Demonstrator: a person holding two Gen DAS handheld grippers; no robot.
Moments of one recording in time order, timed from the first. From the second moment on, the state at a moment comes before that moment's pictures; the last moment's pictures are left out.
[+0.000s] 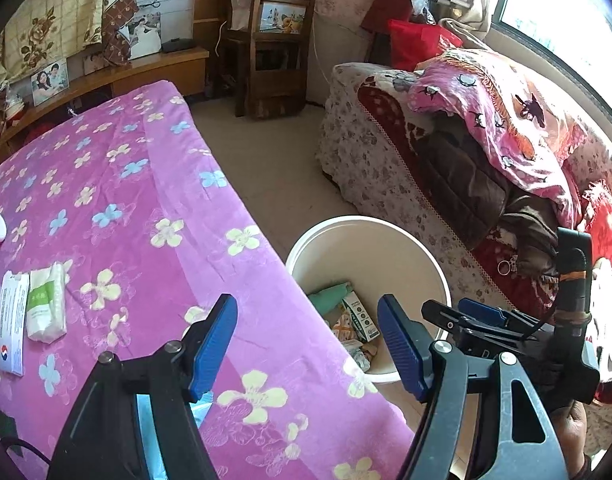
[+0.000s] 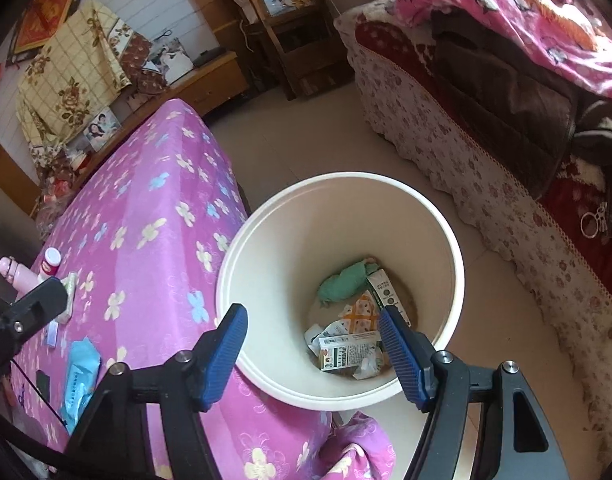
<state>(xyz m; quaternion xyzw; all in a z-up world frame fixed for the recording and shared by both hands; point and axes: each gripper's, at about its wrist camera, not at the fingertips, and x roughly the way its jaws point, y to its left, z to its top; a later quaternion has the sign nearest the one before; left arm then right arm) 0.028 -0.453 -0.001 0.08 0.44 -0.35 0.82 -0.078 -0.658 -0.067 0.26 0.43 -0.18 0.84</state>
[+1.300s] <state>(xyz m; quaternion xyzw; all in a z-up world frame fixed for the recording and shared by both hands) 0.135 -0.197 -0.037 0.08 0.46 -0.19 0.86 0.019 -0.466 -0.030 0.19 0.47 -0.03 0.86</state>
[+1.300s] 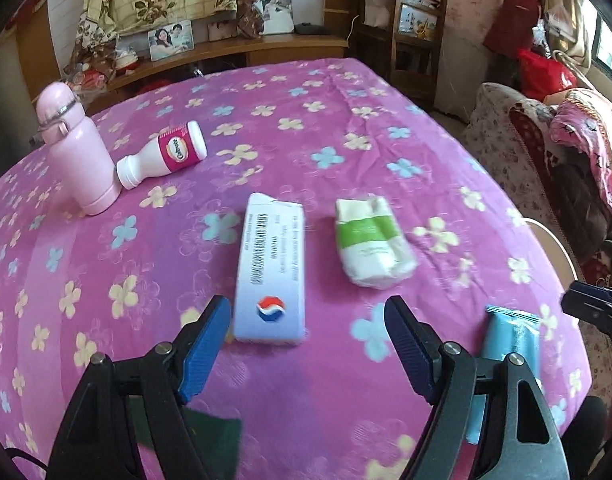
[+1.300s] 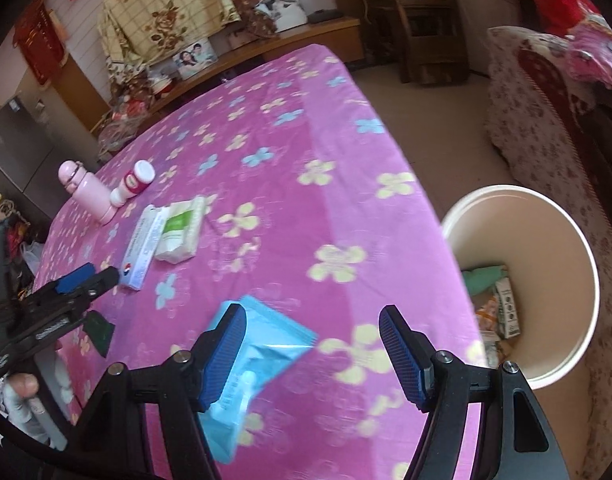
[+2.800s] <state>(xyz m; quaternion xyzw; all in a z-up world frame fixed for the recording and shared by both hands) 0.136 -0.169 -0.026 0.06 0.45 -0.16 0.88 0.109 -0.353 -0.028 0.09 0.47 0.04 0.88</state>
